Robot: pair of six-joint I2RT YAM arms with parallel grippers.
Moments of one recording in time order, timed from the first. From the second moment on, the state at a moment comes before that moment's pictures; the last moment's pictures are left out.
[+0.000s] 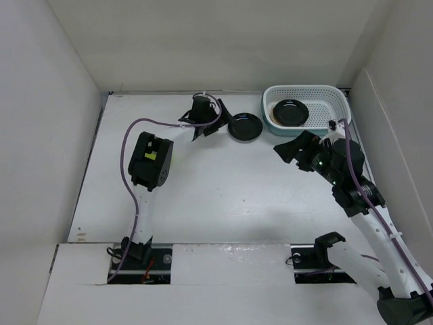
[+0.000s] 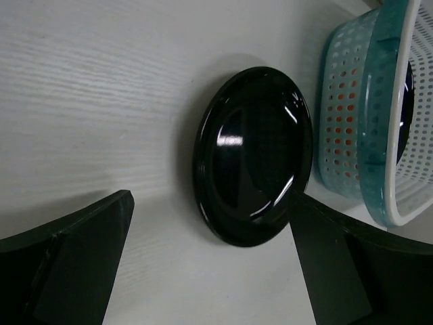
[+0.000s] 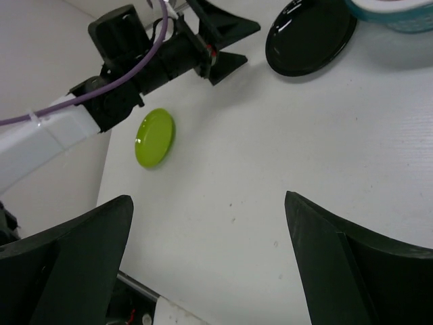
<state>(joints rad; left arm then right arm) -0.41 2.22 1.60 0.02 0.17 -0.83 0.33 0.77 0.88 -0.38 -0.15 0.71</state>
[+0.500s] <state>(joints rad) -0.43 2.45 1.91 -0.11 0.16 -0.87 0.27 0.76 0.87 -0.42 -0.20 0.71</state>
